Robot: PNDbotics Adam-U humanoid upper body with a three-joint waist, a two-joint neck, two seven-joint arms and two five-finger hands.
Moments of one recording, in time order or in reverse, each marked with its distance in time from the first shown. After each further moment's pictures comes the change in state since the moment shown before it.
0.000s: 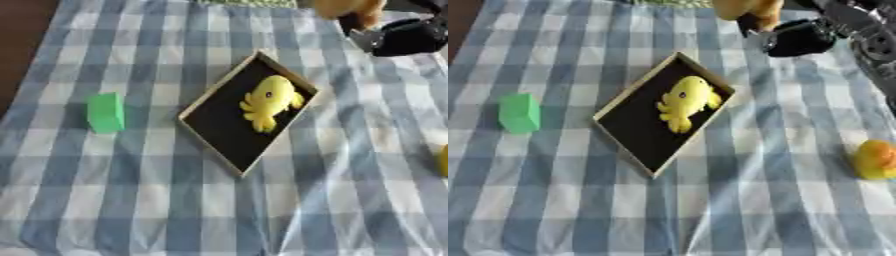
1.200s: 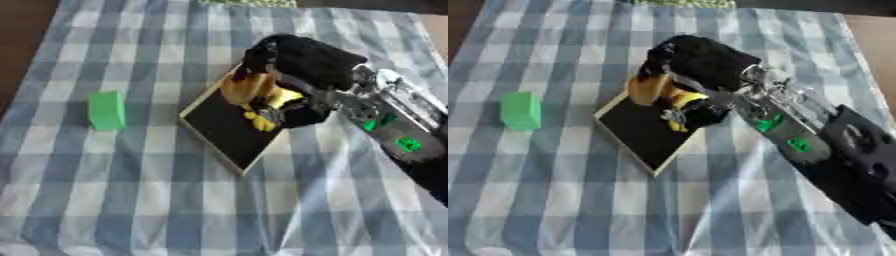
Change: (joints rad) left arm 0.000 -0.003 -0.010 0.000 0.010 0.007 -0.015; right arm -0.024 0.275 0.275 0.168 0.271 -0.015 0.080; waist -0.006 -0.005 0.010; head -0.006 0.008
